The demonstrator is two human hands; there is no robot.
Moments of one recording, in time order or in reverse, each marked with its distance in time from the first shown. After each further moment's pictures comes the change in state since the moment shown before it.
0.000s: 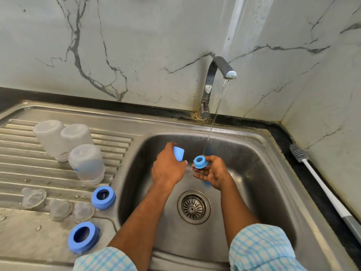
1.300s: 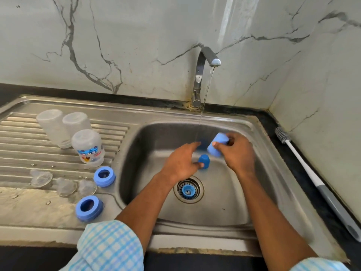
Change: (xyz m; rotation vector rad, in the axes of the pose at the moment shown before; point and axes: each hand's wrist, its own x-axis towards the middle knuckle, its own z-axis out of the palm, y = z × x) left_hand -0.033 0.010 0.021 0.109 -0.323 0.410; right_hand -0.102 -0.028 -0.047 -0.802 0.457 -0.729
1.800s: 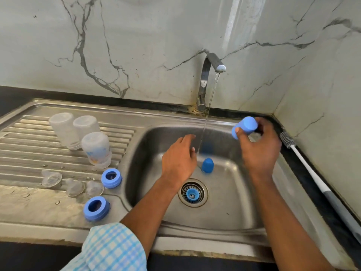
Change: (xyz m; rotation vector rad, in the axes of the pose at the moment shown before) left_hand -0.011 0.006 -0.016 0.118 0.380 -0.042; right_hand 0.005 -0.003 -0.023 0.082 0.341 -0.126
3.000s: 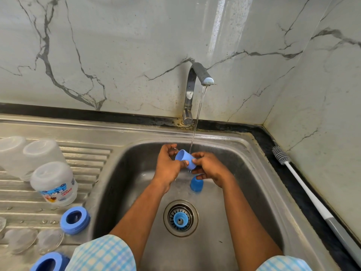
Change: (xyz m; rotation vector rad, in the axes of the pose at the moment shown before) left_hand 0.074 -0.021 0.056 -0.880 -0.096 -0.402; right_hand 0.029 0.011 0.092 0.085 -0.872 0.433
